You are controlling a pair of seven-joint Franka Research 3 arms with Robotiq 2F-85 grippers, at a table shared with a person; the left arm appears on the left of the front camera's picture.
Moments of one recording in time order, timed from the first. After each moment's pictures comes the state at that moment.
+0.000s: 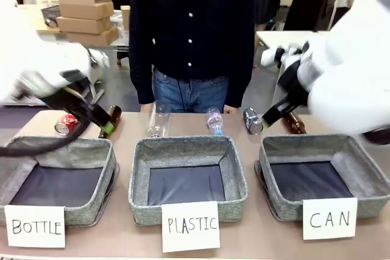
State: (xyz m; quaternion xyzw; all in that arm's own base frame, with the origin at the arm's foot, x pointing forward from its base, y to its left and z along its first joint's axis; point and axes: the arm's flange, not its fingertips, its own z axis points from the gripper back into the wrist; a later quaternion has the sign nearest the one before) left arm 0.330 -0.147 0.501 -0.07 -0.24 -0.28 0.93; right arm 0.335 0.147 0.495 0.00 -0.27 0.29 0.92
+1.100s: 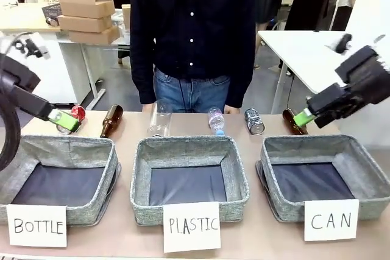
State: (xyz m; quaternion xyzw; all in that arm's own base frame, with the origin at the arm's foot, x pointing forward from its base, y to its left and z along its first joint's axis) left arm 0.314 -0.049 0.488 -0.46 -0.18 -0.37 0.78; right arm 0.296 0.062 0.520 0.28 -0.16 0.19 0.93
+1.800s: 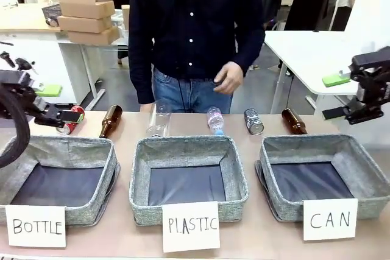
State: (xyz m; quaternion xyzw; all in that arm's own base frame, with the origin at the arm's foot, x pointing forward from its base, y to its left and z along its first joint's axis) left arm 0.332 -0.025 0.450 -0.68 -0.14 -0.22 0.69; right arm 0.291 0.003 0.514 0.56 -0.08 0.04 0.82
